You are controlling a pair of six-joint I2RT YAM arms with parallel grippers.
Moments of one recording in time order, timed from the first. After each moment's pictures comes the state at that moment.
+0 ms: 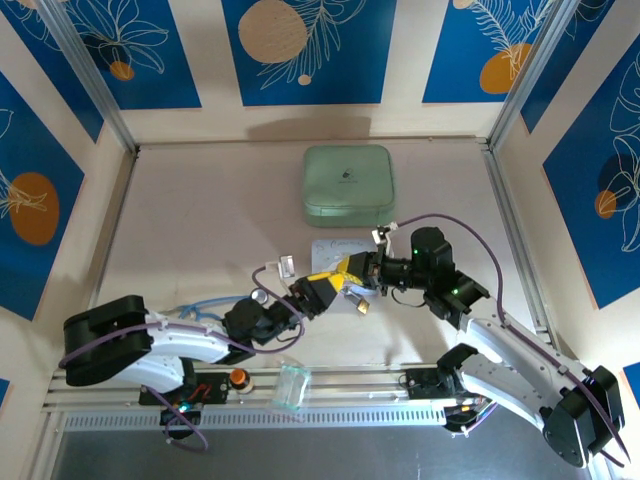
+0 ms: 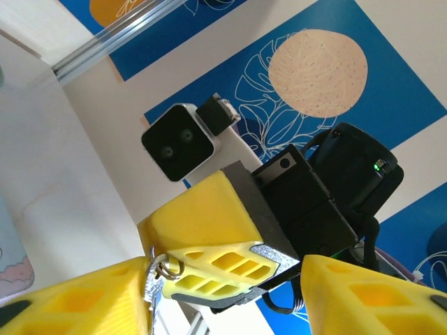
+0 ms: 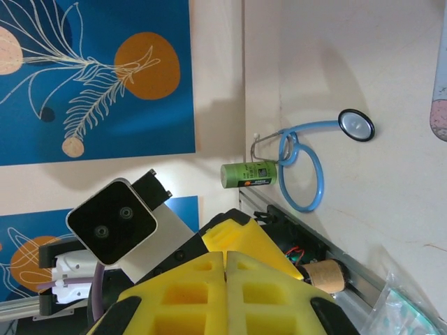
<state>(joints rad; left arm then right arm) -1.22 1.35 0.35 1.25 -0.21 -1.00 0.57 0.87 0.57 -0.04 -0.70 1.29</state>
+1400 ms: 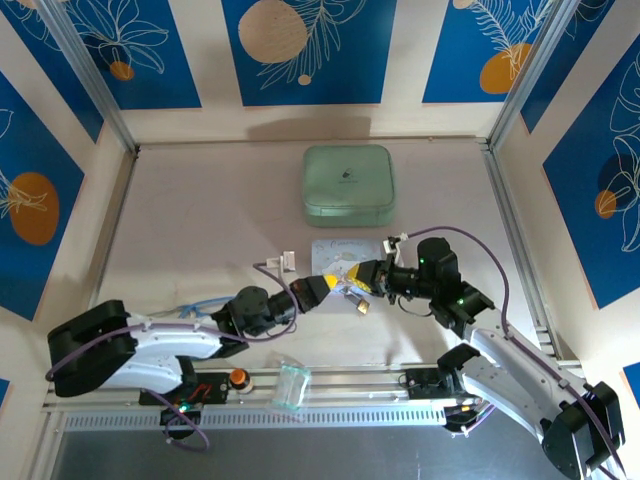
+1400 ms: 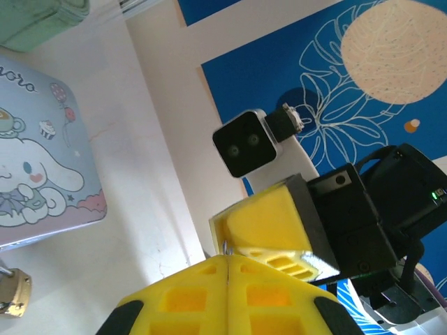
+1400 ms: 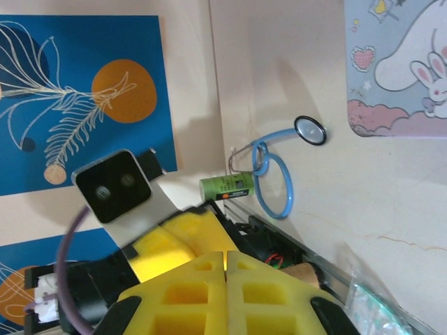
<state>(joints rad) -1.09 1.25 0.36 0.90 -0.04 -1.17 0.51 0.78 0.48 -0.11 -0.68 1.29</state>
